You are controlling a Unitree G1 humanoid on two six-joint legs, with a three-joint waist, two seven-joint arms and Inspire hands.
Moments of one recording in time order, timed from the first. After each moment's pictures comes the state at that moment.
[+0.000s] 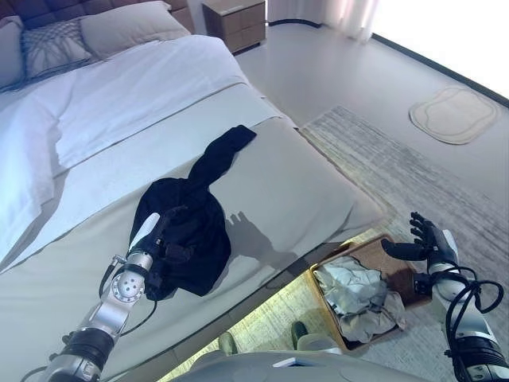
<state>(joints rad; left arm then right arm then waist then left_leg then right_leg) 0.00 0.55 -0.22 0.48 0.09 -0.17 0.10 0.04 -0.56 -0.11 0.45 0.11 0.01 -0.19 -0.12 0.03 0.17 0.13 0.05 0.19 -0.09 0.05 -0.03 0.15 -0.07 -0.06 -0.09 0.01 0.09</state>
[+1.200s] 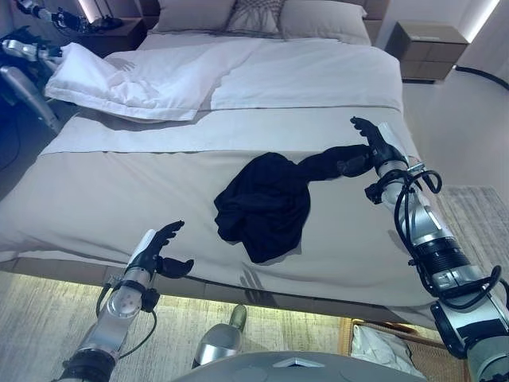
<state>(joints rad) 0.13 0.51 -0.10 0.44 0.10 -0.15 0.01 -0.53 -0.61 0.24 0.41 -0.20 0.29 -0.12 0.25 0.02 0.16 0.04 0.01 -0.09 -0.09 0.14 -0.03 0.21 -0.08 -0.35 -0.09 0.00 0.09</state>
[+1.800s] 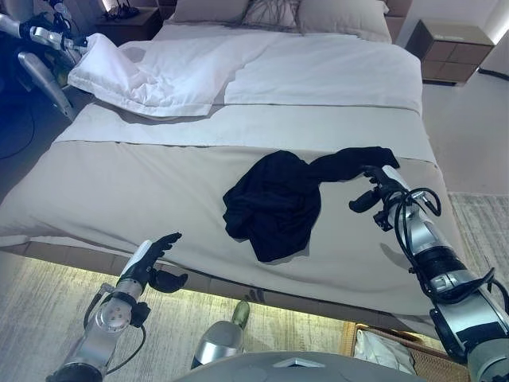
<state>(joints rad) 0.15 0.57 -0.12 0.41 0.12 -0.22 -0.03 -0.52 -0.62 0.26 0.65 -0.22 0.33 -0.03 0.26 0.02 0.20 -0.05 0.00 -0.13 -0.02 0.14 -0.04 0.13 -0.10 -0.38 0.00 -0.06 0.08</state>
